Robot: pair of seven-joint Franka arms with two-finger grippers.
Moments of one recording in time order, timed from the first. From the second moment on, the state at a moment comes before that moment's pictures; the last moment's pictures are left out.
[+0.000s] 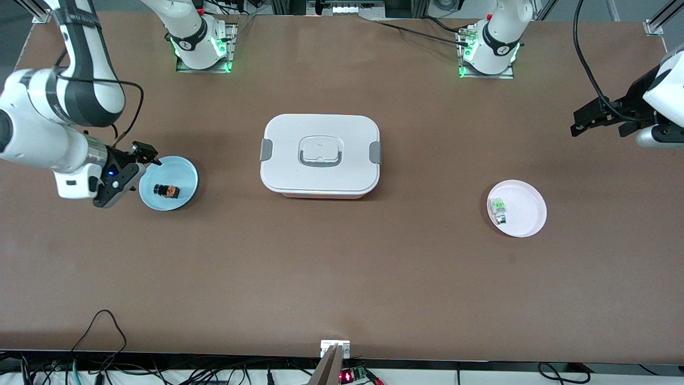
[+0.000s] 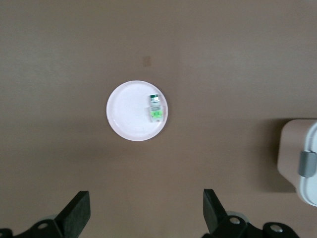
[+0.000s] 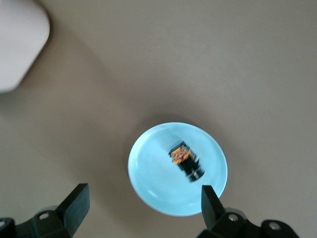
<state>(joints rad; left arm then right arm) 0.16 0.06 -0.21 -1.48 0.00 1.49 -0.08 0.02 0.17 -0.02 -1.90 0.10 1.94 -0.71</state>
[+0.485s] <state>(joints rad) 0.15 0.08 -0.19 -1.45 0.03 1.48 -0.07 0.03 0.05 0.07 -1.82 -0.07 1.79 -0.10</state>
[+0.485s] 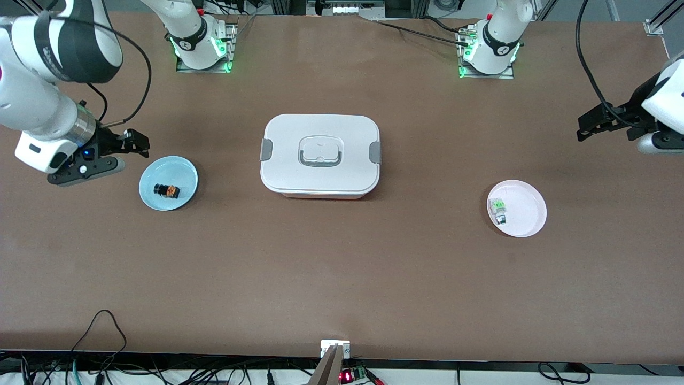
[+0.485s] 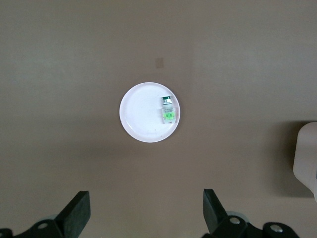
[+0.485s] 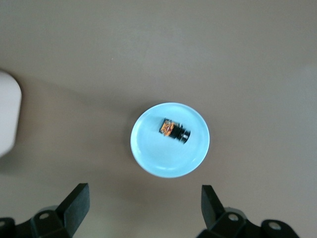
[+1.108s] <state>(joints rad) 0.15 0.08 -0.13 -1.46 0.03 1.47 -0.07 0.03 0.05 0.07 -1.54 -0.05 1.65 0.24</state>
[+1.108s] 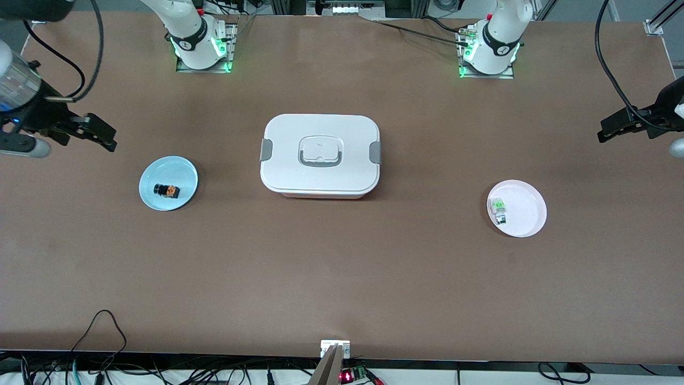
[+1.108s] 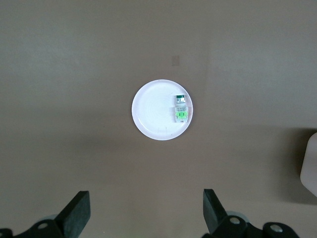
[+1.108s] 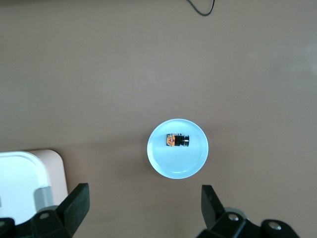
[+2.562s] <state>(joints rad) 0.14 0.06 -0.15 -1.46 0.03 1.48 -0.07 0.04 0.04 0.02 -1.50 0.02 1.57 0.18</state>
